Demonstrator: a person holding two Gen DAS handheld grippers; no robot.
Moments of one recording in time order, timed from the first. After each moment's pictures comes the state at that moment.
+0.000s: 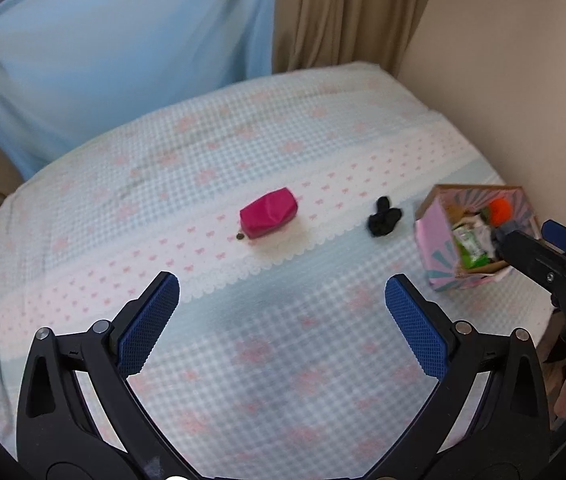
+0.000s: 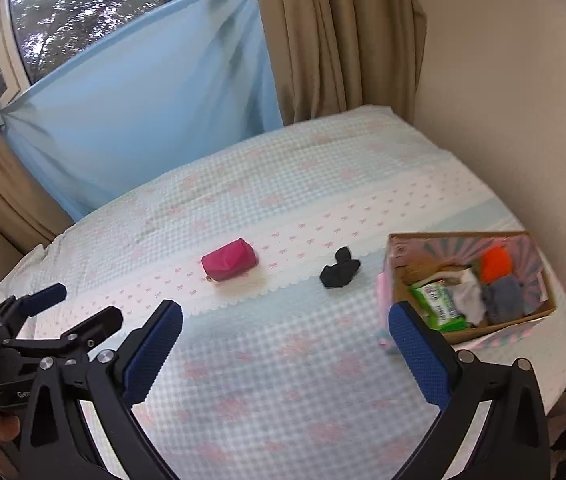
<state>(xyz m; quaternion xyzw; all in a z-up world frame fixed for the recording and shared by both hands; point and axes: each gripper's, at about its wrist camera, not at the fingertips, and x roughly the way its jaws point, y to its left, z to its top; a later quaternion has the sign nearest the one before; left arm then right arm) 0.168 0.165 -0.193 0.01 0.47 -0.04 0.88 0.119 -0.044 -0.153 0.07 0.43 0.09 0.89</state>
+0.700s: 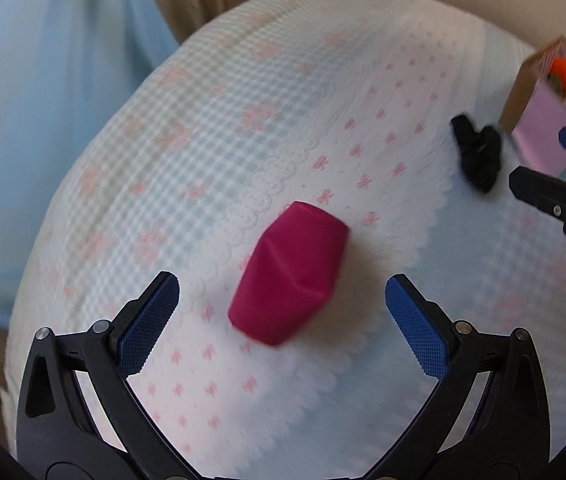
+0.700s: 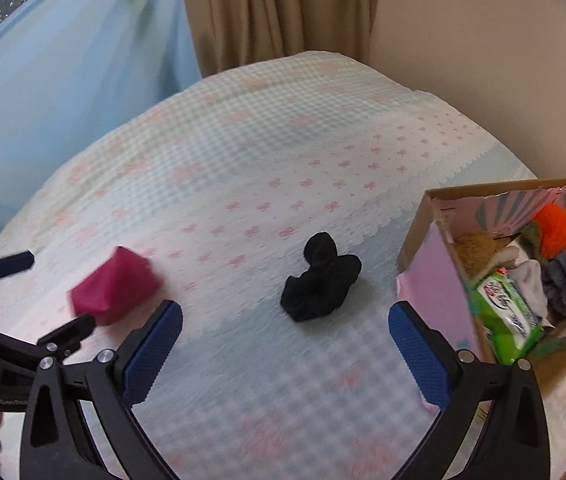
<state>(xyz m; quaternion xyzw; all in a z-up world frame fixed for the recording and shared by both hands) 0.353 0.138 -0.390 0.24 0.48 -0.16 0.83 0.255 -0.029 -0.344 0.08 0.46 -0.04 0.88</state>
